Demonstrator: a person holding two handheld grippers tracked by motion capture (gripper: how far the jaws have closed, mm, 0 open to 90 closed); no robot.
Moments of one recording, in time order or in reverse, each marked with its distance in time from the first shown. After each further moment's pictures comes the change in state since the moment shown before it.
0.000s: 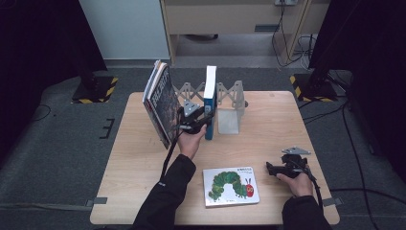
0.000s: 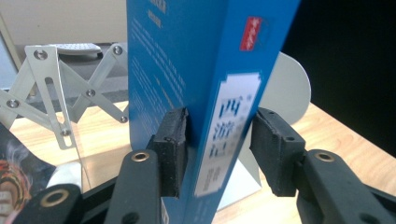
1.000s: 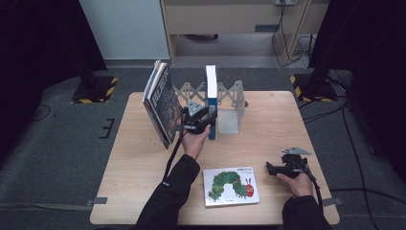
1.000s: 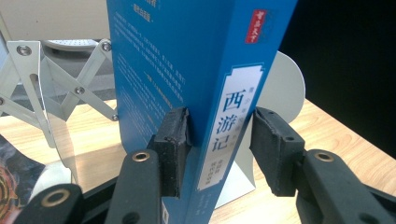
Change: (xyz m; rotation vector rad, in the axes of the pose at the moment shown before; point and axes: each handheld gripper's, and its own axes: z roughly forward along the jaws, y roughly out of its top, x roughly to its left) left arm -0.012 0.001 0.007 0.011 0.010 -0.004; right arm 0.000 0.000 0.000 0.000 0.000 0.000
